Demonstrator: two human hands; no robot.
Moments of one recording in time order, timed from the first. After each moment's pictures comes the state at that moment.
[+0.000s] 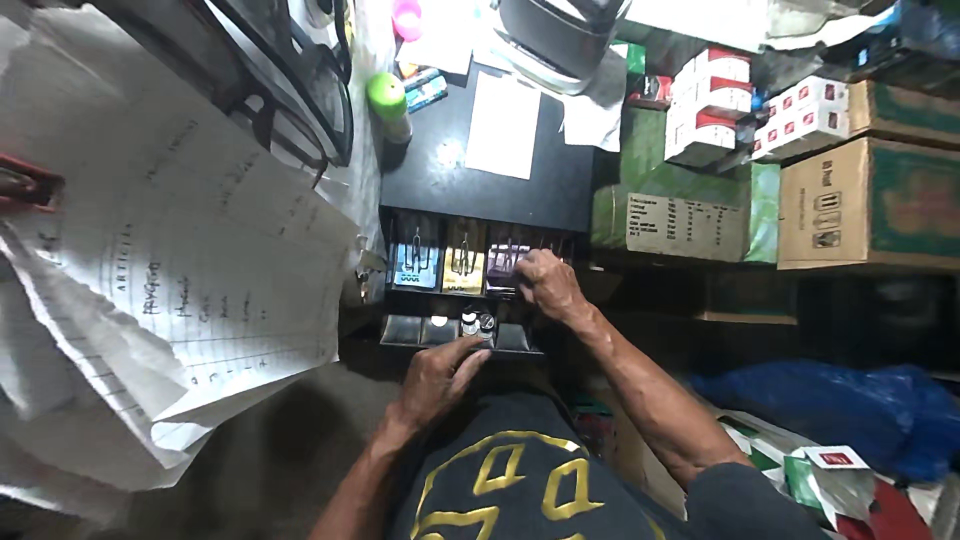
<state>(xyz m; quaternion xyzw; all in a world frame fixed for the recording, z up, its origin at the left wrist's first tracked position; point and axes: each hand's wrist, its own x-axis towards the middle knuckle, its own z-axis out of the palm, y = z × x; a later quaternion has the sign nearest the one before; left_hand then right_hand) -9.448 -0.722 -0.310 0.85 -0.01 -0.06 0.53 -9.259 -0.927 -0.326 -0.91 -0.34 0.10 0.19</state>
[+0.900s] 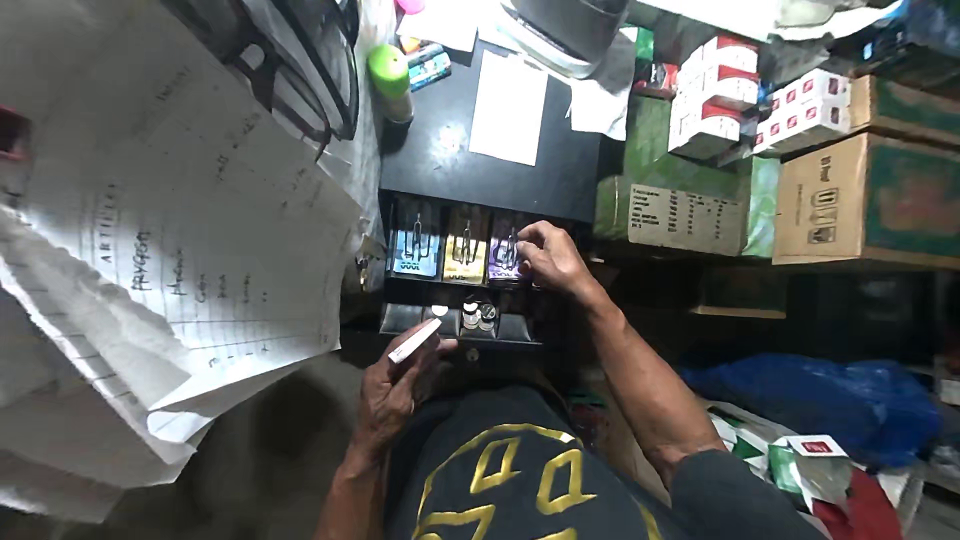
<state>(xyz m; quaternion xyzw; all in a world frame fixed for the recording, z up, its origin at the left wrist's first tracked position) -9.486 -0.696 -0.293 0.65 0.08 0.08 0.75 -9.238 -0.903 -0.298 -0.89 -0.04 0.30 0.35</state>
